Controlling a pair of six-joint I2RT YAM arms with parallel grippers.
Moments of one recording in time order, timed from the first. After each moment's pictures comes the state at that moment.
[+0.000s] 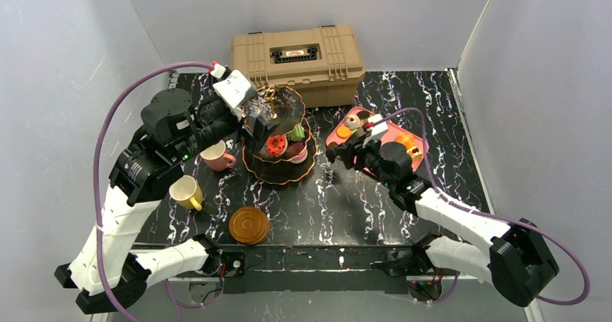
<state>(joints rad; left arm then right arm) -0.68 1.03 1.63 -0.76 0.12 0.23 0.62 1.06 0.50 0.36 0.04 0.16</state>
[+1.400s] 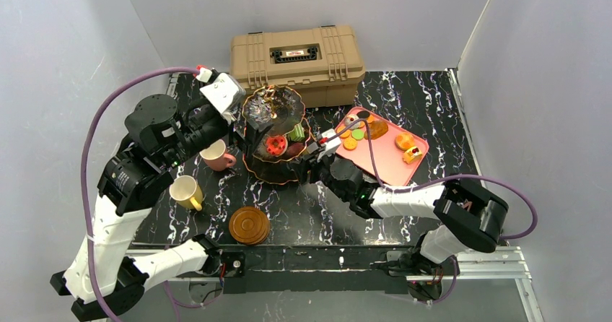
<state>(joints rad) -0.68 0.99 1.65 -0.76 0.11 0.24 1.06 1.48 0.61 0.74 0.32 0.31</state>
